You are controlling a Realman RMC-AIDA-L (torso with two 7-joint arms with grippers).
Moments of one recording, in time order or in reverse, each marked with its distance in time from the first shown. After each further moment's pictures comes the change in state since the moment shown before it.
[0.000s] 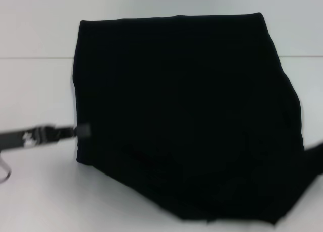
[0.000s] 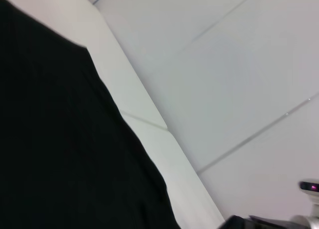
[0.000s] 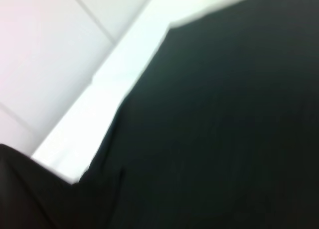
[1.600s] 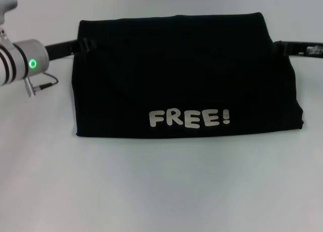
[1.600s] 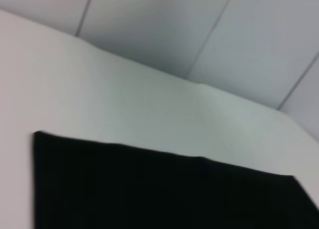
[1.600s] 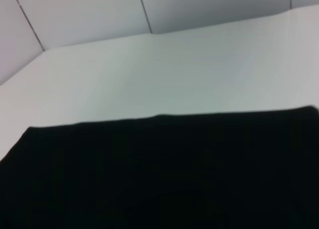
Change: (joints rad) left arm -0.326 0.011 0.081 -0.314 -0.105 -1.088 0.152; right arm 0.421 0.040 -0.101 0.331 0.036 0.970 0.032
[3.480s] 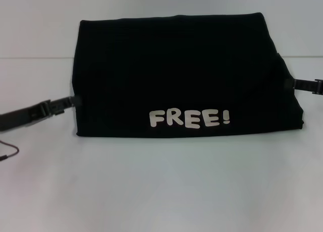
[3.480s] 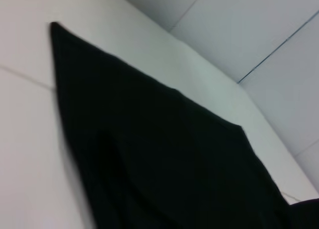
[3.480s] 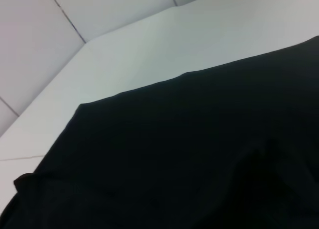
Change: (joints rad) left arm 0.355 -0.058 0.113 0.273 -0.082 0.480 -0.181; right arm -0.232 0.001 0.005 -0.171 0.075 -0.399 0.038
